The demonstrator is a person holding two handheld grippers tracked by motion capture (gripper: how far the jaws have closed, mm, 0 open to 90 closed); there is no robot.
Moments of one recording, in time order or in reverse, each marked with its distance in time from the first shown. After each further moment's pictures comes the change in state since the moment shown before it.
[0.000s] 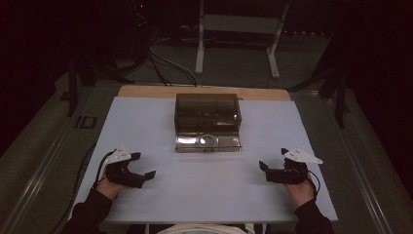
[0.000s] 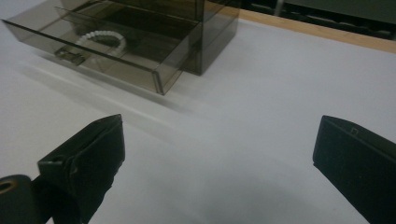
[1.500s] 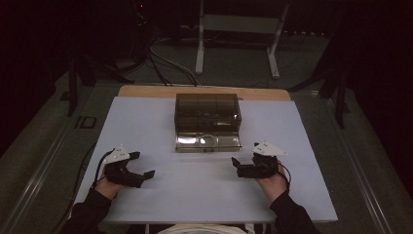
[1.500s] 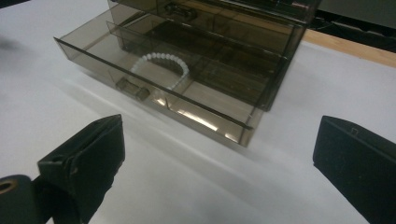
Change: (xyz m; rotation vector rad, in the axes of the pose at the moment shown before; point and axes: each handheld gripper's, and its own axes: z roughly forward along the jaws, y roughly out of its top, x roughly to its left) left arm 0.000 0.002 -0.003 -0.010 -0.003 0.004; right arm 0.068 0.035 0.040 0.014 0.052 -0.056
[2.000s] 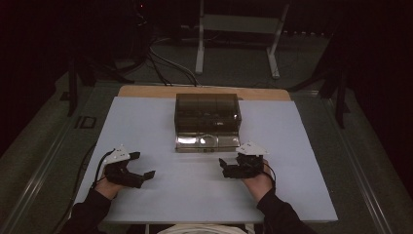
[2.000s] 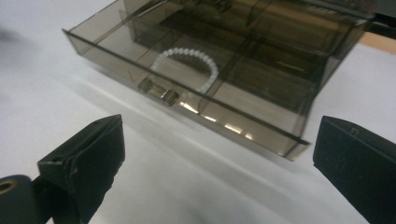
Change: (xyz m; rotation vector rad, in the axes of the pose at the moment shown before) left arm -0.001 0.000 0.000 0.001 -0.004 0.006; right arm 0.032 0.006 0.025 0.058 -0.012 -0.013
